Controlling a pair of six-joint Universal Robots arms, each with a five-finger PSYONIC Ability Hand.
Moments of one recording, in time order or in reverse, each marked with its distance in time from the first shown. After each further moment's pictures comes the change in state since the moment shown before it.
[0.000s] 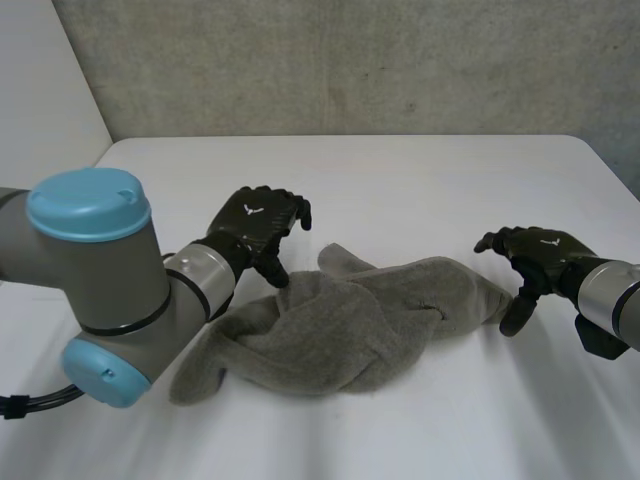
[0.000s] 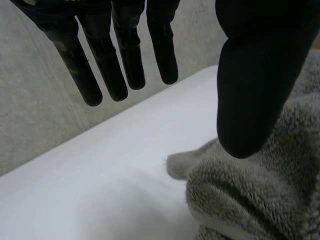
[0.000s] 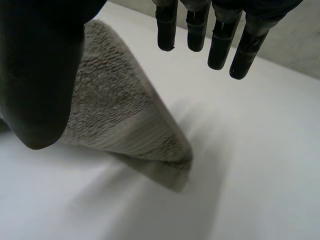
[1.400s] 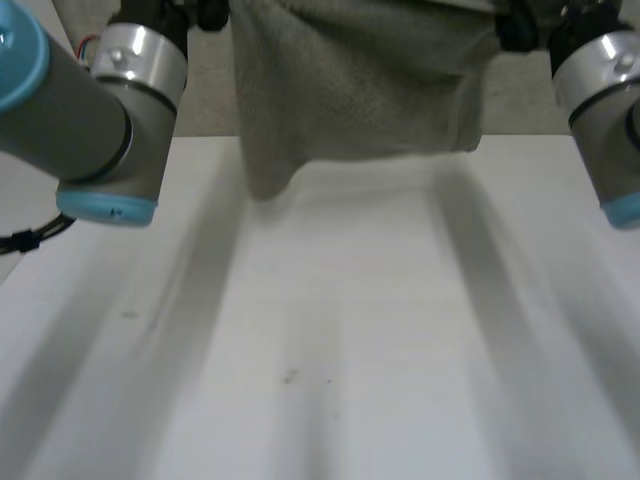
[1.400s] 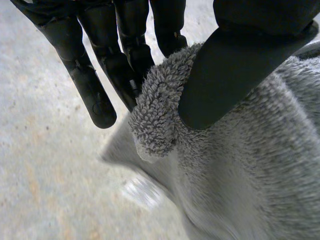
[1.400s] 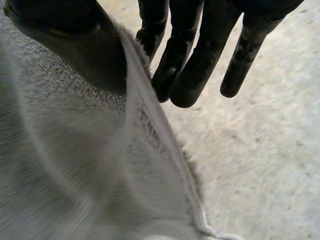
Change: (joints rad) left arm 0.055 0.022 0.417 0.315 -0.154 0.016; right arm 0.211 0.073 -0.533 -0.493 0.182 0.029; left_hand 0.601 0.622 0.620 0.624 0.601; right_hand 1.111 1.073 1.077 0.214 1.108
